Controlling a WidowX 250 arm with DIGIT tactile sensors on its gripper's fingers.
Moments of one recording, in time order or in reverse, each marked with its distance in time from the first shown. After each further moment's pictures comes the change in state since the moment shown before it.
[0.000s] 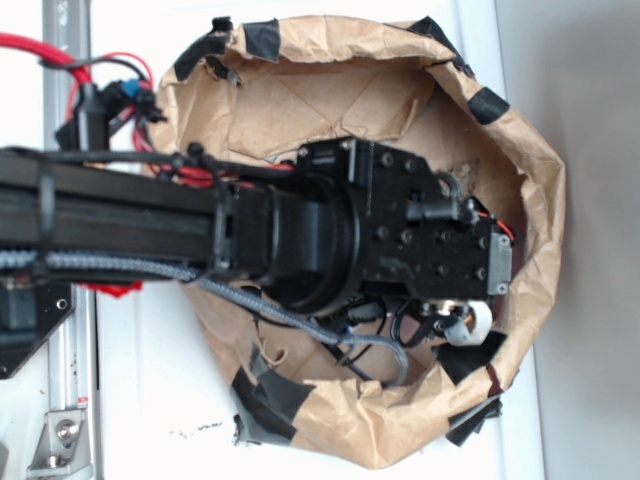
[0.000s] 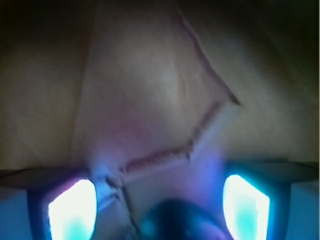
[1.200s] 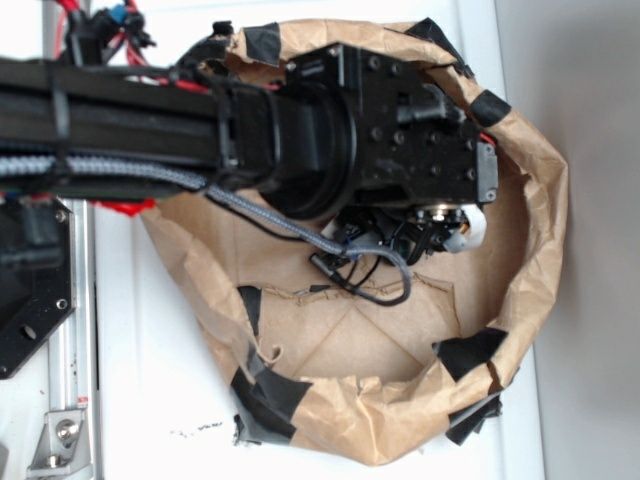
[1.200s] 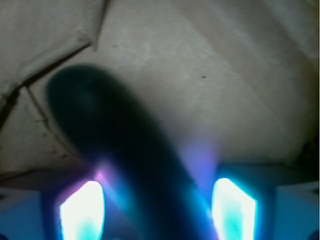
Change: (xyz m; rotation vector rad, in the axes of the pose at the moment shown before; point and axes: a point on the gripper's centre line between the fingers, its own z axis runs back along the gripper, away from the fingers) arm -0.034 0.023 -0.007 0.003 0.030 0.197
